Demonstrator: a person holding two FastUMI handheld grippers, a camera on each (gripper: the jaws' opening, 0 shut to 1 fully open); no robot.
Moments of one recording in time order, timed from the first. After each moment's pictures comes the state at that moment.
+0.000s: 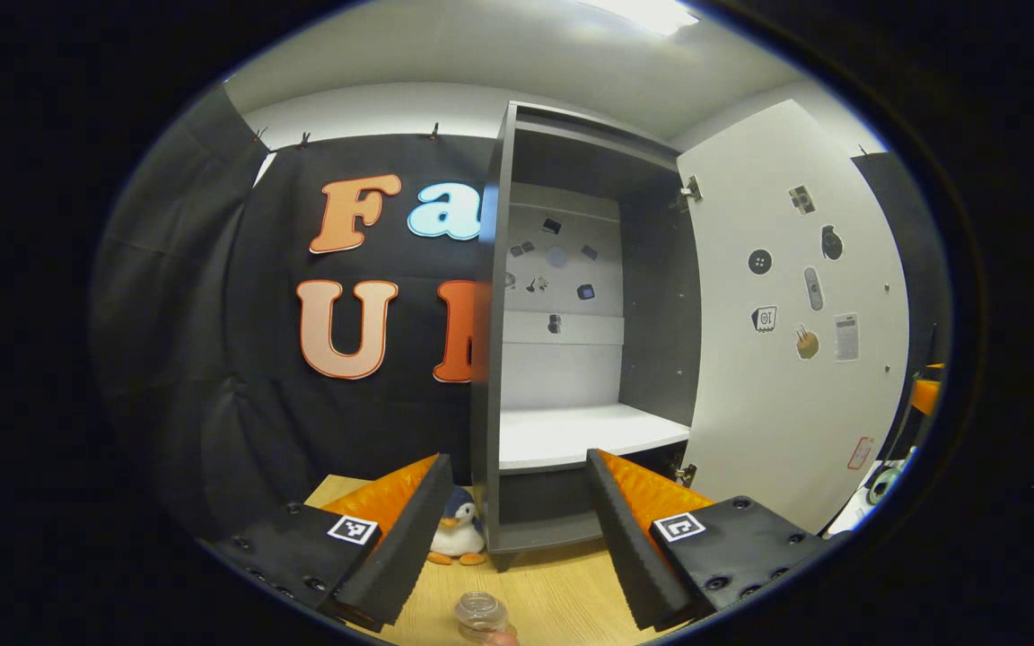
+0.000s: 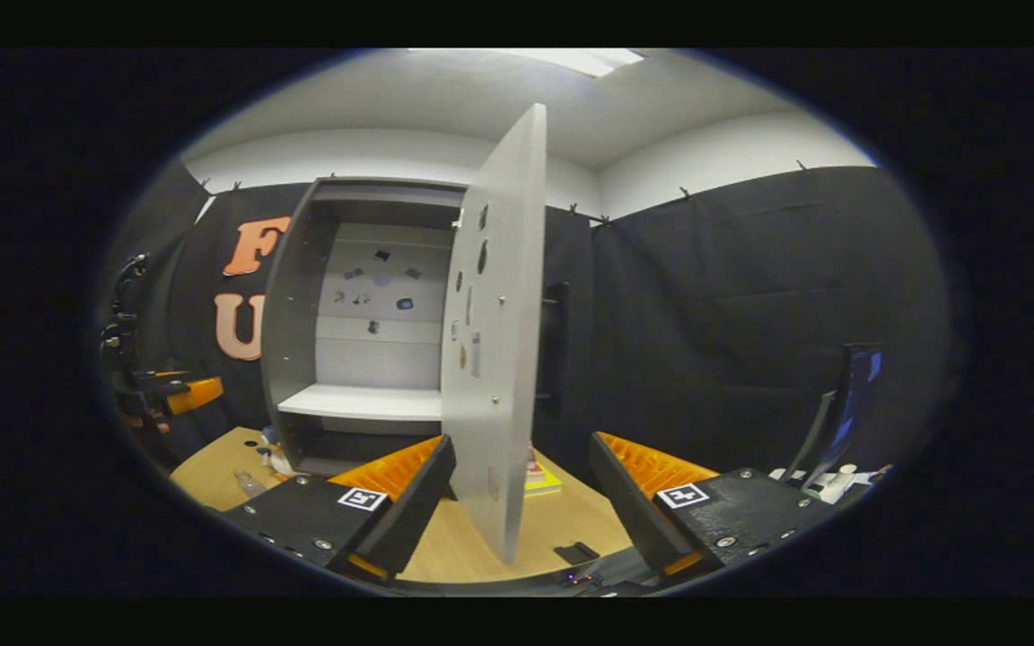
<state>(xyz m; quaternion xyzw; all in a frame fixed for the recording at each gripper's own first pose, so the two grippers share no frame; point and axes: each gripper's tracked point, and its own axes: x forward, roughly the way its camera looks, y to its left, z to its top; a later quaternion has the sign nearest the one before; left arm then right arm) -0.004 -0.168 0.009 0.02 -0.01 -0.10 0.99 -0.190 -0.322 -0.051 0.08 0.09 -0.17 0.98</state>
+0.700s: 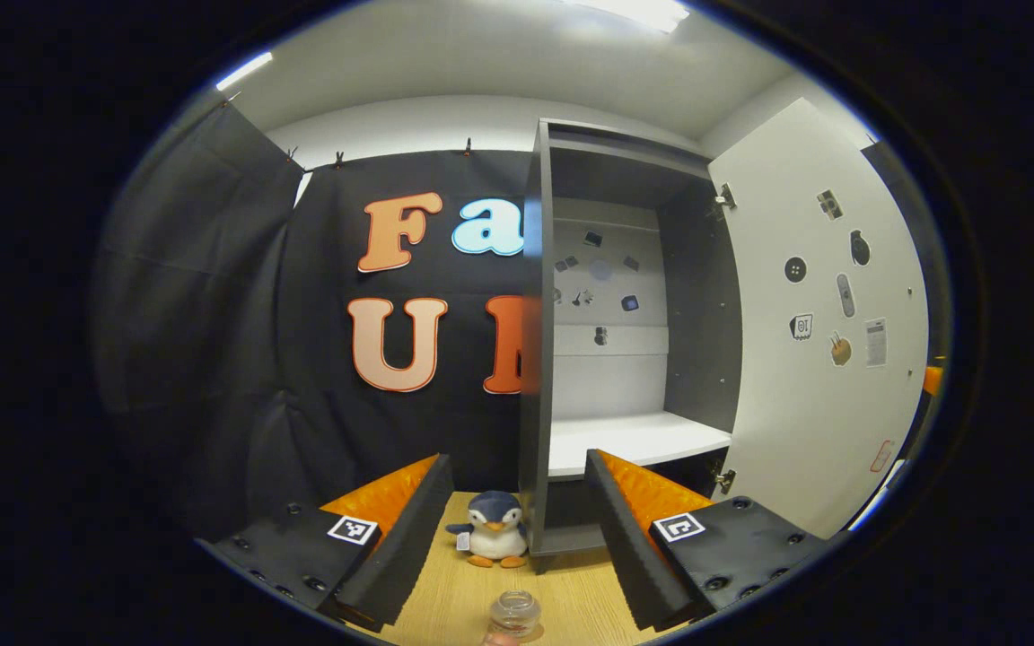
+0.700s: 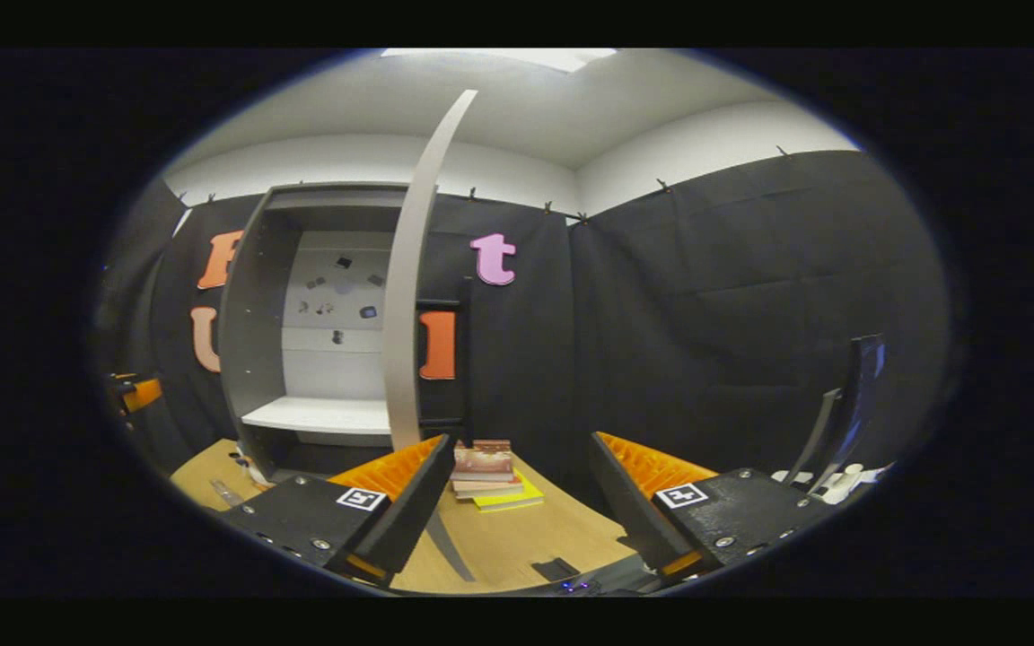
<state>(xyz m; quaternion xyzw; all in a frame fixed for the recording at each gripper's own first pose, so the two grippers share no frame) -0.017 -0.127 0.026 0.04 -0.02 -0.02 1.00 -0.155 -0.362 -0.061 0.12 0.07 -0.15 0.98</state>
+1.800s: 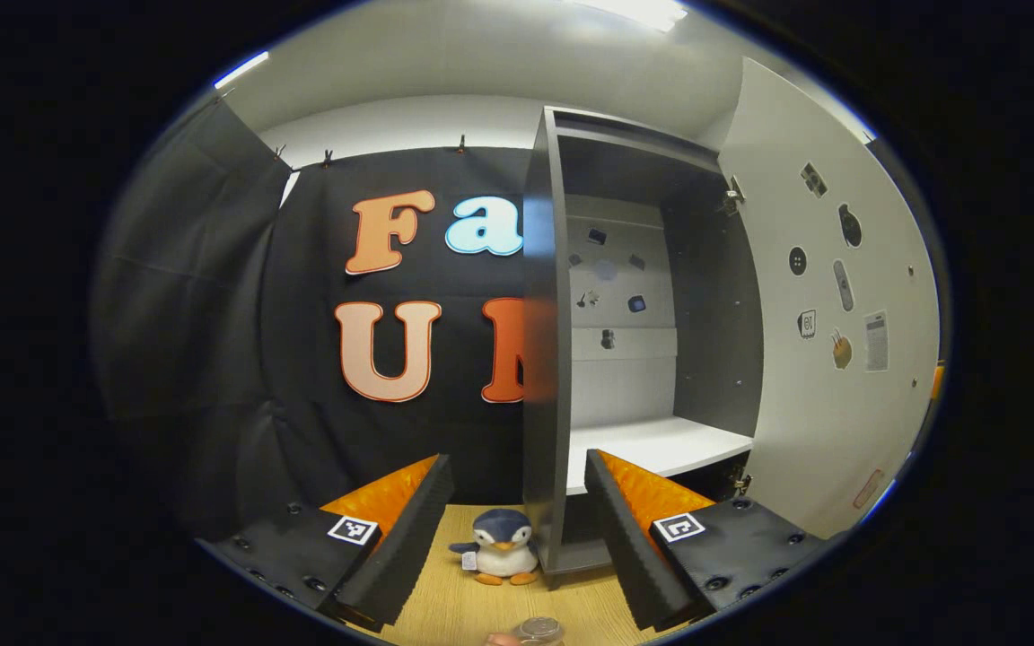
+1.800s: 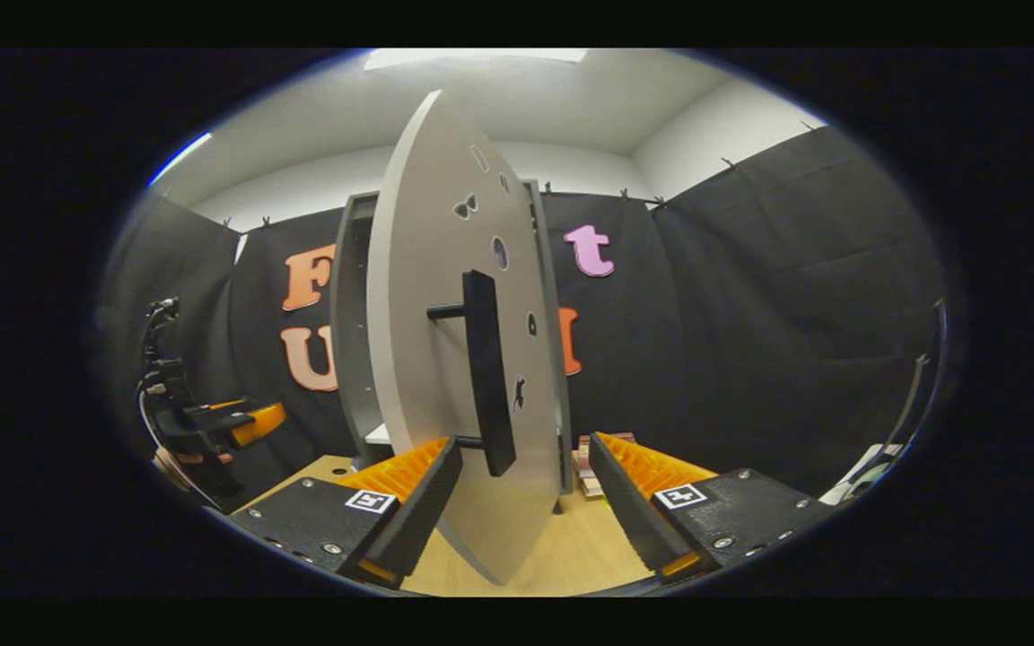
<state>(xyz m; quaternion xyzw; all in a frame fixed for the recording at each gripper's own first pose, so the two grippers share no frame) 0.036 -0.114 0.026 0.04 -0.03 -0.04 1.00 -0.097 -0.200 -0.026 0.19 0.07 0.00 0.98</state>
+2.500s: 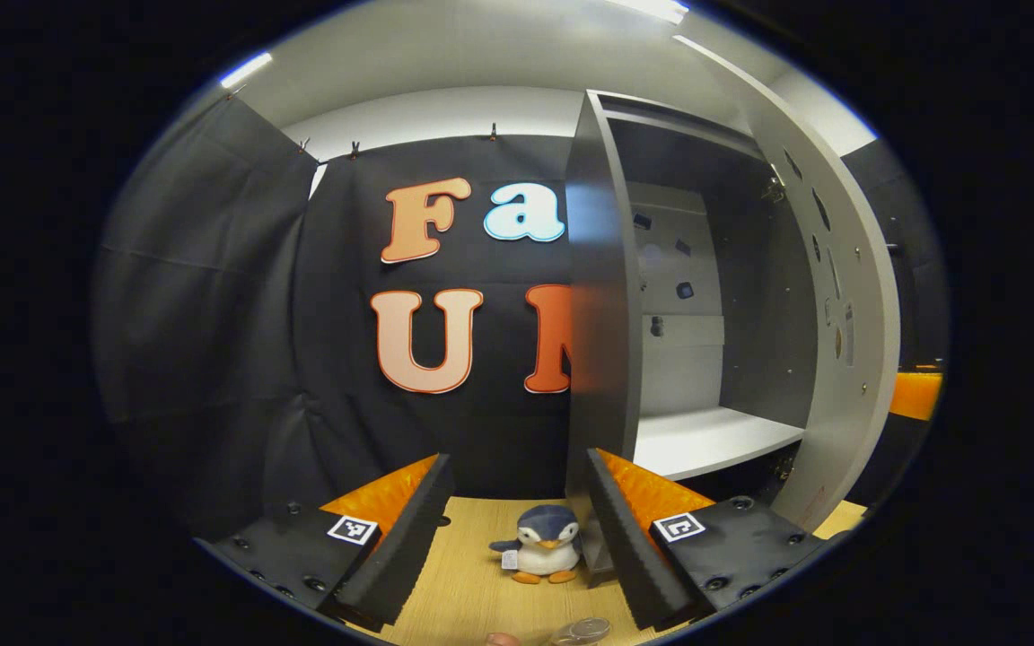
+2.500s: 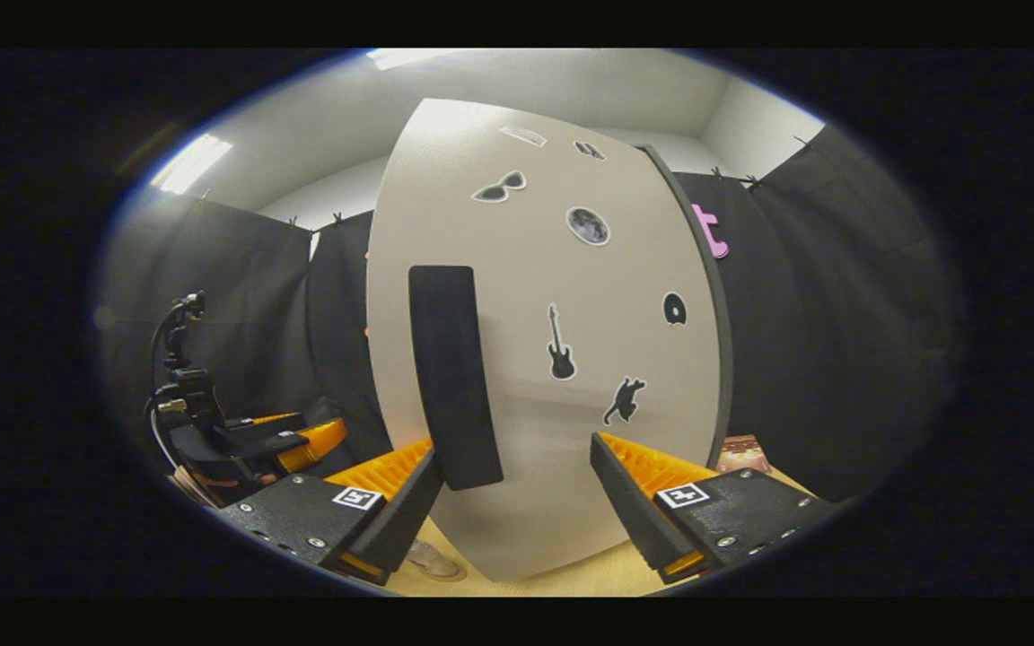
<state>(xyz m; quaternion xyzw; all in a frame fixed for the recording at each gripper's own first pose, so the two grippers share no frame) 0.057 -0.056 0.016 0.05 -0.02 0.02 1.00 0.014 -0.072 -0.010 0.20 0.05 0.14 0.97</state>
